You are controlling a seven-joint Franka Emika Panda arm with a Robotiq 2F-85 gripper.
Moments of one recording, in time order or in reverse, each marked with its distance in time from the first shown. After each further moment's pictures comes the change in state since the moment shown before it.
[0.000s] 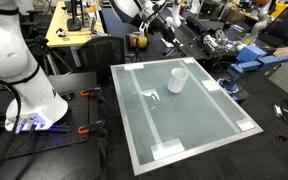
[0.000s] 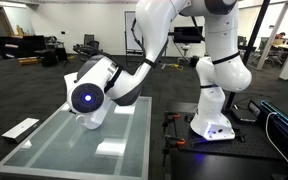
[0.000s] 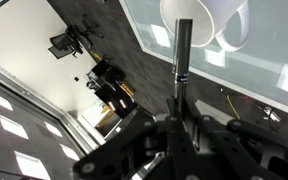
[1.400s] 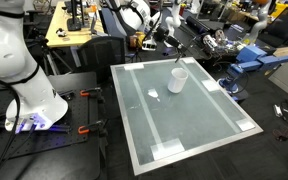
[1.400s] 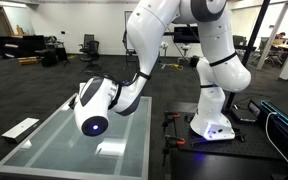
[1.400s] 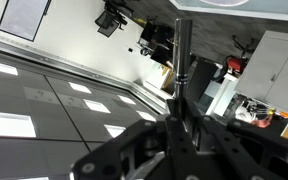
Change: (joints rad) arm -0.048 0.127 0.050 0.010 -0.271 -0.252 0.568
